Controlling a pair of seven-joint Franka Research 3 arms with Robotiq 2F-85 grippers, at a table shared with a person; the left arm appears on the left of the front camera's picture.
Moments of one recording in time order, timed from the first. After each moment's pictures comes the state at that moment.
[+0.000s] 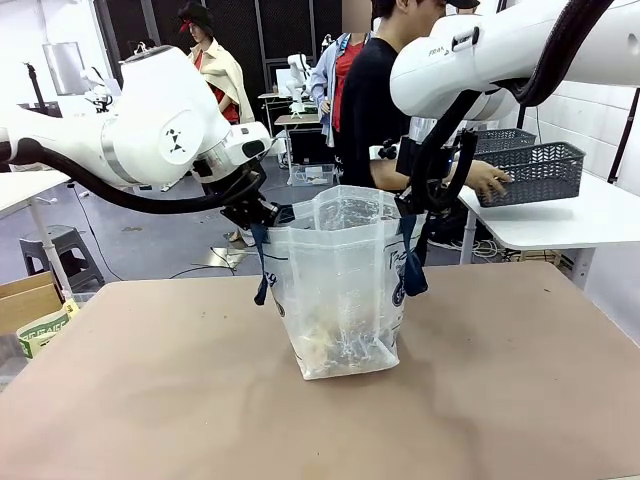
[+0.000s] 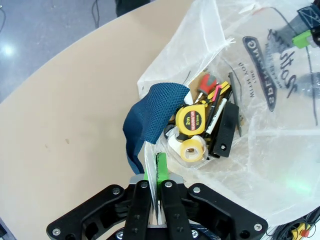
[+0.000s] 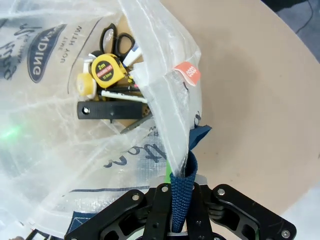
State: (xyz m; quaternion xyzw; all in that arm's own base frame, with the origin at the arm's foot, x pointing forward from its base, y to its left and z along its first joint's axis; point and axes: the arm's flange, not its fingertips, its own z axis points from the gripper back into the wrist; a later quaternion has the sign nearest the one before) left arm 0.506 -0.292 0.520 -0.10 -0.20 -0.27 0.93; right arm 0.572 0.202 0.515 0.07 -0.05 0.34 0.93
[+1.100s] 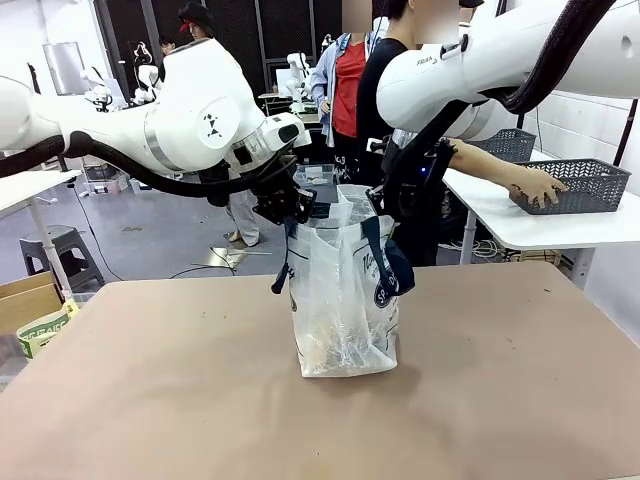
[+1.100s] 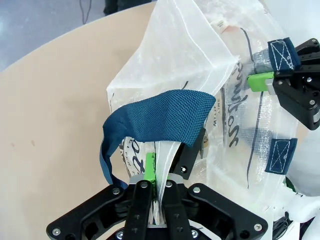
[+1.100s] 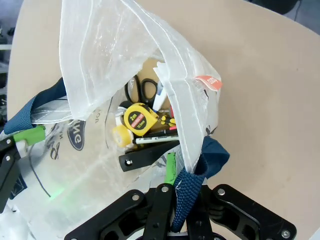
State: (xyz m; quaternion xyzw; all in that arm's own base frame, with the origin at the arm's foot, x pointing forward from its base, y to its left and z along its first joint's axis) left arm 0.526 -0.340 0.525 -0.15 -0.17 -0.21 0.95; right arm 0.565 0.232 0.510 0.13 -0.09 0.17 0.97
